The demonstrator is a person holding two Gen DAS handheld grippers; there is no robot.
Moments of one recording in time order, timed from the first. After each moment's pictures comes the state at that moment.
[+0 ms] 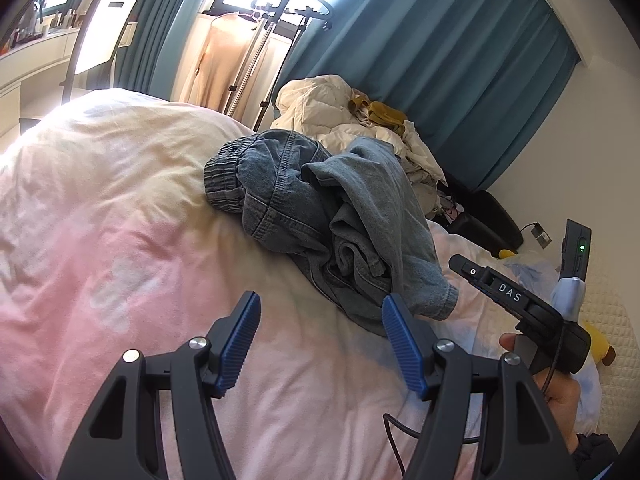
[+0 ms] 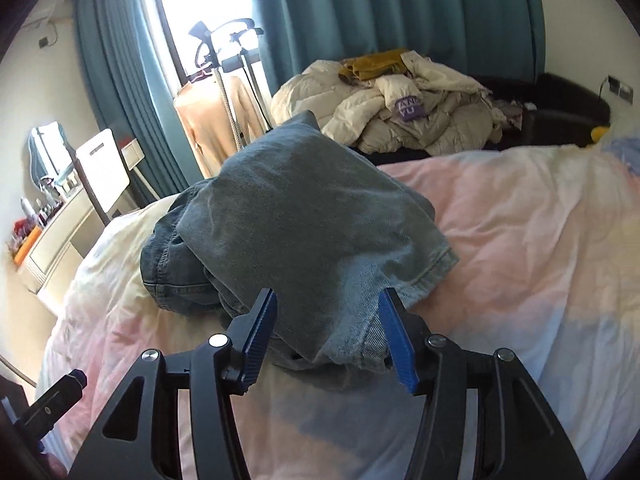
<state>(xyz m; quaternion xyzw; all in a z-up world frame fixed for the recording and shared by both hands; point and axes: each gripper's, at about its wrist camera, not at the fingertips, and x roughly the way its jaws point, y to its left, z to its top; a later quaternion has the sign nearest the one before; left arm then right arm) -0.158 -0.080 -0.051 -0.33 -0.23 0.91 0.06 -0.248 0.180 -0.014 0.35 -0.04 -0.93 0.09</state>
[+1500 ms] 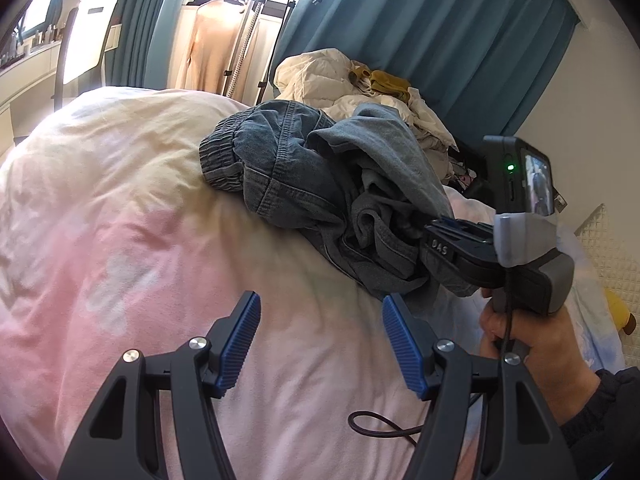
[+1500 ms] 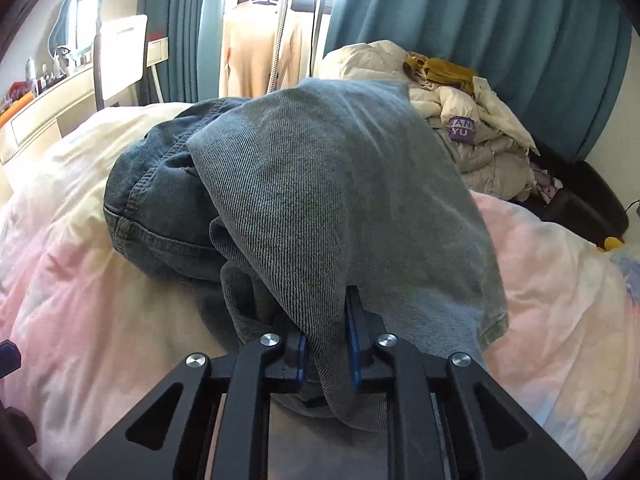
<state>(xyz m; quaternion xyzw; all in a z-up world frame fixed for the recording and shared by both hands) -0.173 -0.062 -0.071 -0.38 -0.17 0.91 0.06 -0.303 0.112 -0.058 0.38 0.15 -0.91 0.11</state>
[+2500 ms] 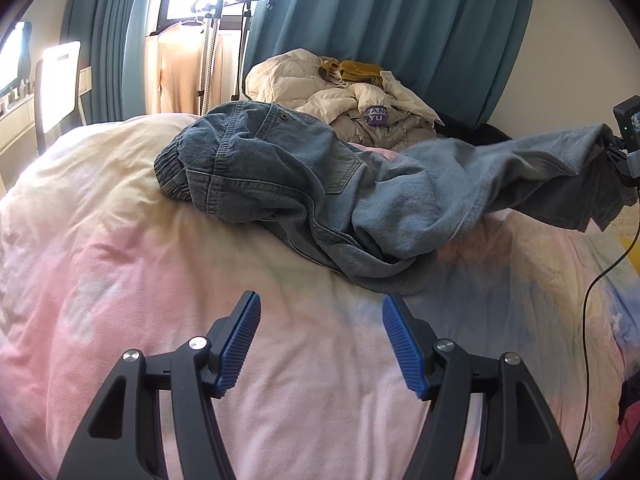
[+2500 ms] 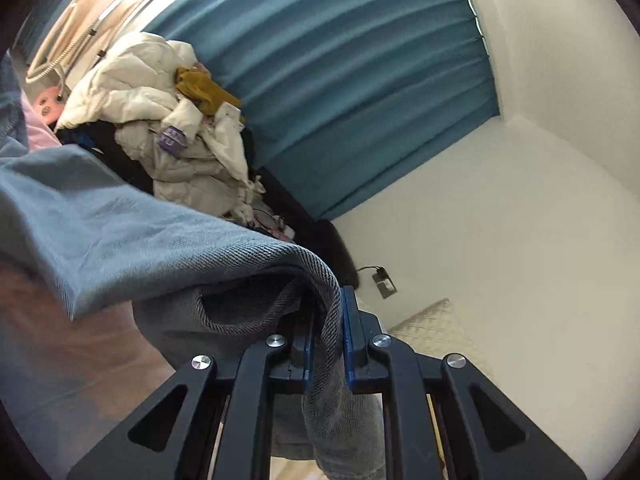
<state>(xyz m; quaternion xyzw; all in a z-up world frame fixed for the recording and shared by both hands) -0.177 -0.006 -0.083 -0.36 -0.10 0.92 0.07 -0.293 0.397 0.087 0.22 0.42 -0.84 -0.27</state>
